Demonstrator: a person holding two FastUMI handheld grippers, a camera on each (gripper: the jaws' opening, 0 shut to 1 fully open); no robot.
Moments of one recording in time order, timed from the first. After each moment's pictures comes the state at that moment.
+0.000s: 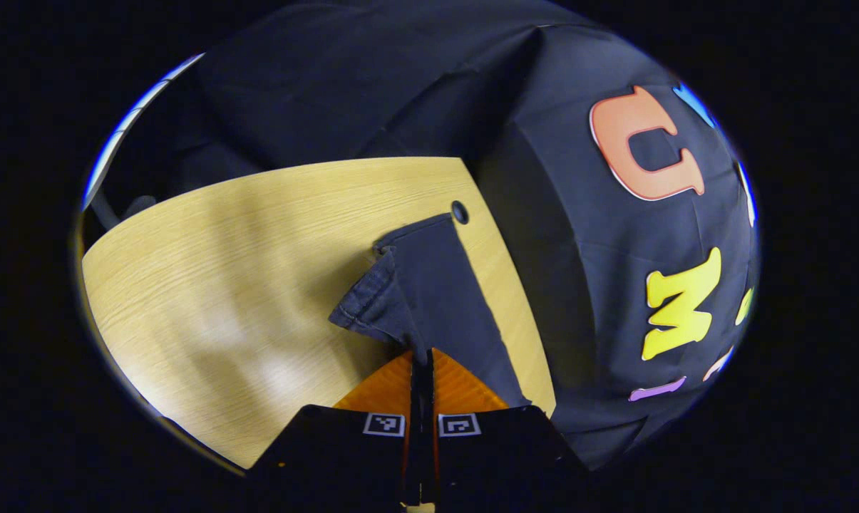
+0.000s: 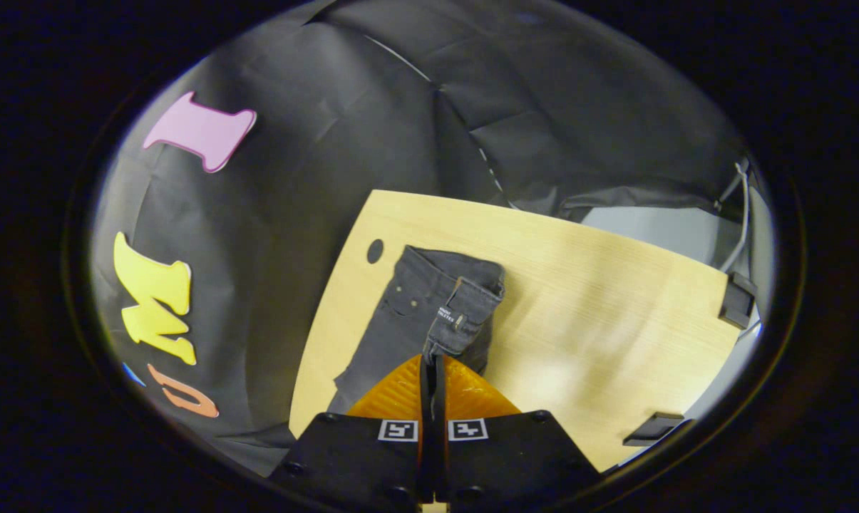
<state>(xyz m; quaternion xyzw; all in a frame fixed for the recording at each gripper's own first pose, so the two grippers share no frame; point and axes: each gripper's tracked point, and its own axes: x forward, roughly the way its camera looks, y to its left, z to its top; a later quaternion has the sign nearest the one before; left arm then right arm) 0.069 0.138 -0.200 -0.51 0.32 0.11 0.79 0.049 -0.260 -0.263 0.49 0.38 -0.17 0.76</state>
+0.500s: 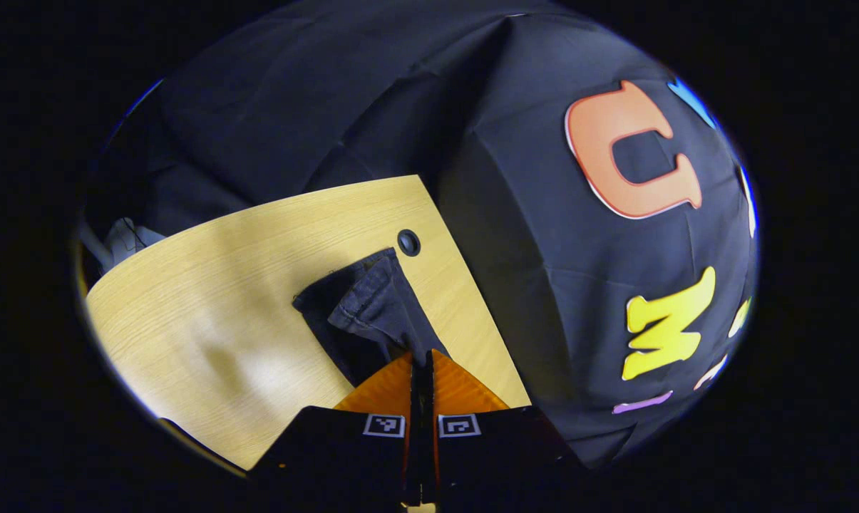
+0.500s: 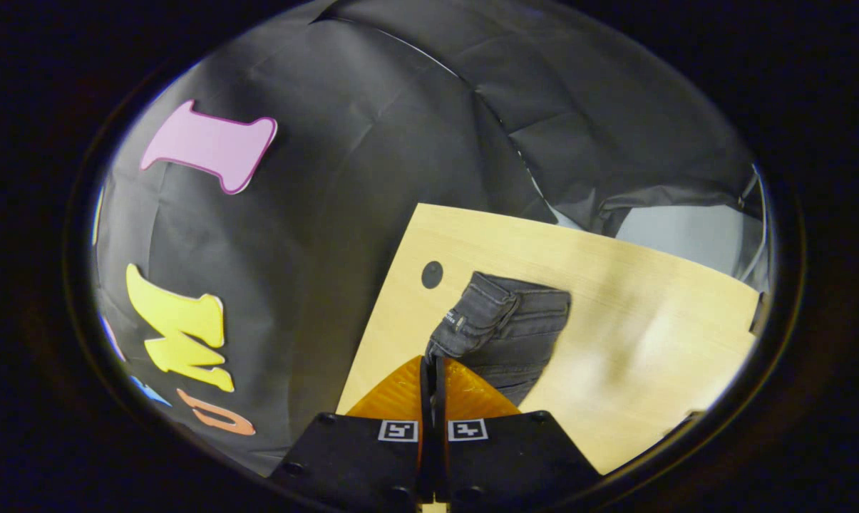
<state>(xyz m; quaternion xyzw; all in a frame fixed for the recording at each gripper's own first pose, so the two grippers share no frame) 0.153 0.160 -0.172 -0.53 0.32 0.12 0.78 0.146 -0.254 -0.232 0.54 0.36 -0.14 0.75</state>
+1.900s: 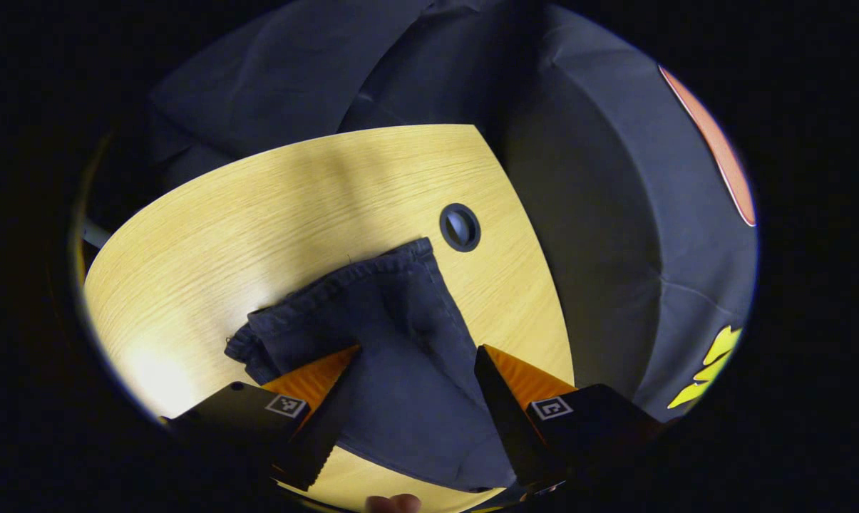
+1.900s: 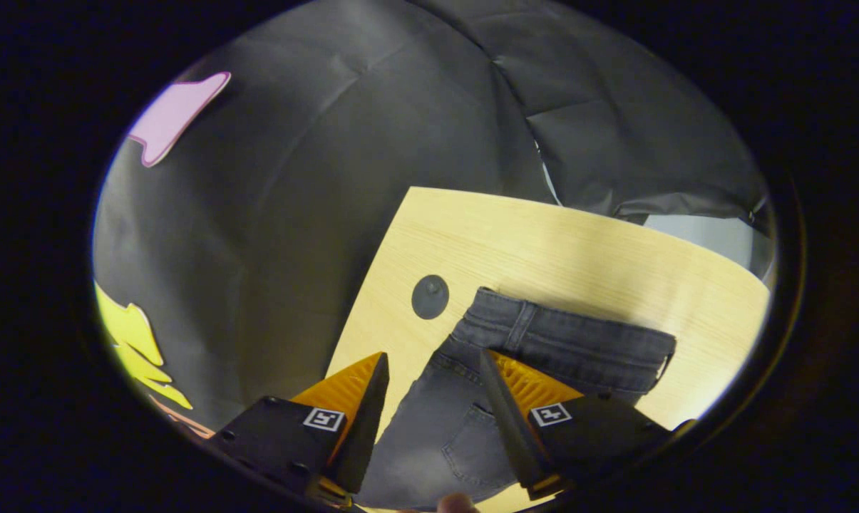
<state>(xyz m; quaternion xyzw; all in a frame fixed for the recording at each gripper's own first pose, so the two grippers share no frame) 0.250 0.151 -0.277 -0.49 0.43 0.17 0.74 0.251 -0.248 -0.327 0.50 0.37 -0.16 0.77</state>
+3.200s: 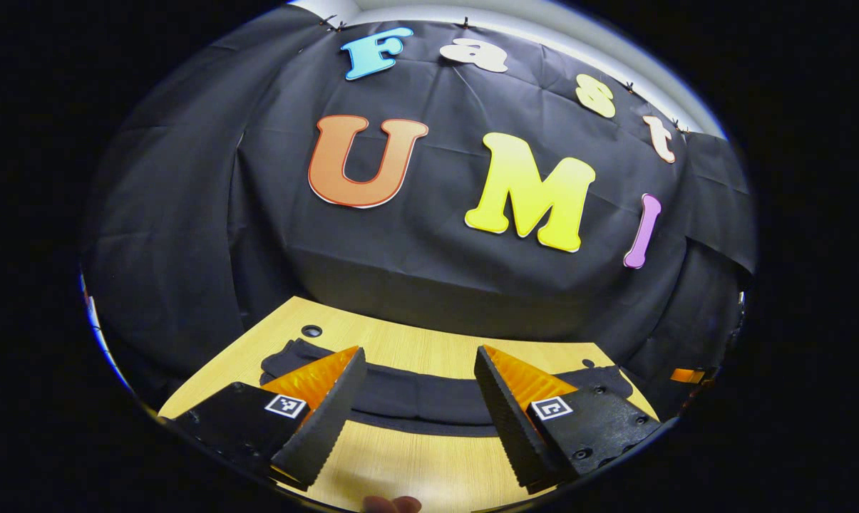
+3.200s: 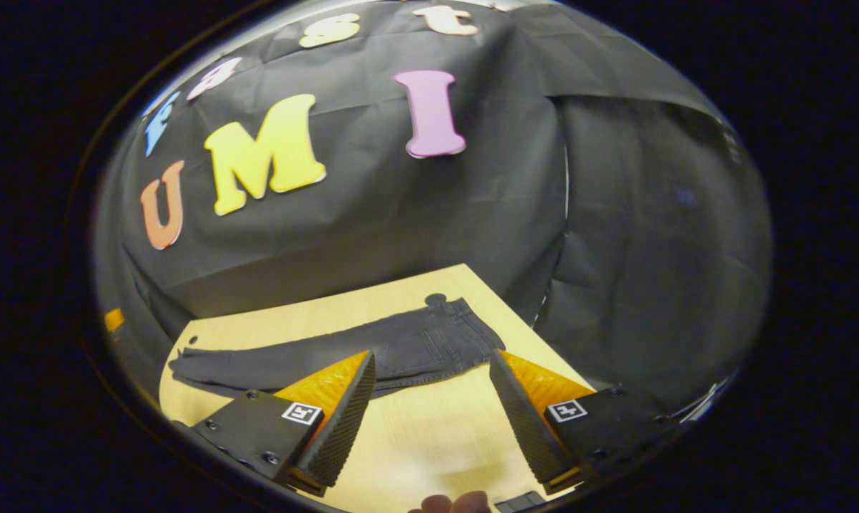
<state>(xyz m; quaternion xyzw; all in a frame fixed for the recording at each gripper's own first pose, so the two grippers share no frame) 0.066 -0.027 -0.043 -0.11 0.12 -0.02 0.99 0.024 -0.247 -0.236 0.15 0.25 -0.09 0.95</state>
